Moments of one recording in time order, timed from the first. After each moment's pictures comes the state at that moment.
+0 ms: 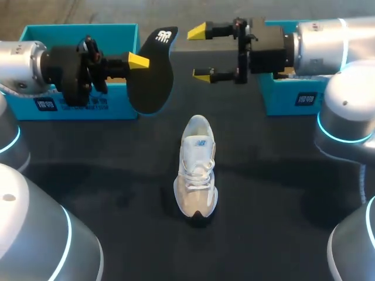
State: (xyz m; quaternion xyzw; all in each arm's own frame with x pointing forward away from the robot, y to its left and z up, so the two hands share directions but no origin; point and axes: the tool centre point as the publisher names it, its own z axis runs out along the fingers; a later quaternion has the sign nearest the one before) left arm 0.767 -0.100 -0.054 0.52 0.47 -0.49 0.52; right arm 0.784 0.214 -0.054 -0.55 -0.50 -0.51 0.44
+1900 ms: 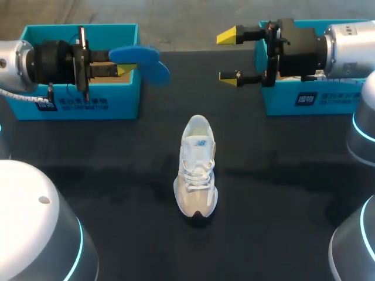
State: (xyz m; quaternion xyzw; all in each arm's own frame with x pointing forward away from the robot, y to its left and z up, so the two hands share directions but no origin) left arm 0.763 -0.079 -0.053 0.23 0.65 -0.68 0.24; right arm 0.764 0.166 -0.051 -0.54 -0.52 -0.51 0.43
